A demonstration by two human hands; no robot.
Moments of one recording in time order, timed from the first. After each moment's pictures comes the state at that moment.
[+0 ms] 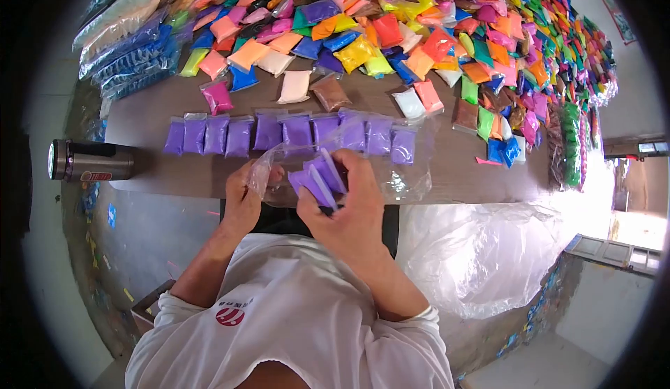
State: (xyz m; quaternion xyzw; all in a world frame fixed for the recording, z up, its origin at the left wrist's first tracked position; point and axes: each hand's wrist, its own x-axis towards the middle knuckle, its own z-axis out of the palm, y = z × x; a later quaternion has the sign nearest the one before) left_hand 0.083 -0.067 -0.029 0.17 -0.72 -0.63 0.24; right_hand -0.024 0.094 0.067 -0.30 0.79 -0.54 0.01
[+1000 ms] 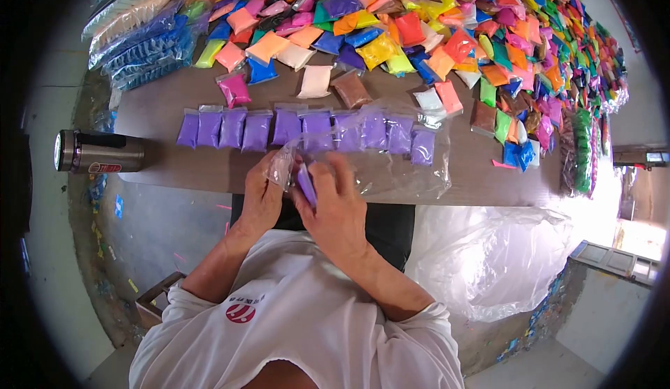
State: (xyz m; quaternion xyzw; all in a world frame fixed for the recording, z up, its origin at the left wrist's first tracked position) left_hand 0.082 -0.062 -0.002 0.20 -0.71 -0.65 0.18; right_hand 0.007 0.072 0.031 -0.37 0.84 -0.40 0.02
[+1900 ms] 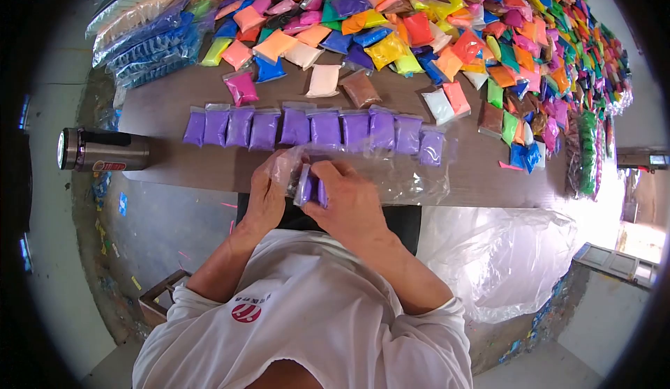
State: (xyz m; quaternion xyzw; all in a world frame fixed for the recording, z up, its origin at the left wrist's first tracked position) left_hand 0.081 -0.066 -0.004 0.16 -0.71 -0.65 0.22; right_hand -0.023 0.074 0.043 -0.43 0.80 -0.37 0.20
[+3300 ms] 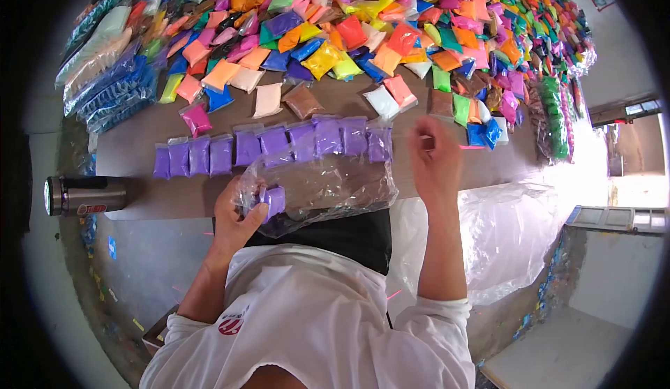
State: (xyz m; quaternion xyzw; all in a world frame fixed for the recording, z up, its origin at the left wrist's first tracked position) left_hand 0.090 -0.066 -0.010 0.16 -0.75 -0.62 0.18; right_hand -0.142 0.178 0.062 -0.18 0.89 -0.42 -0.03
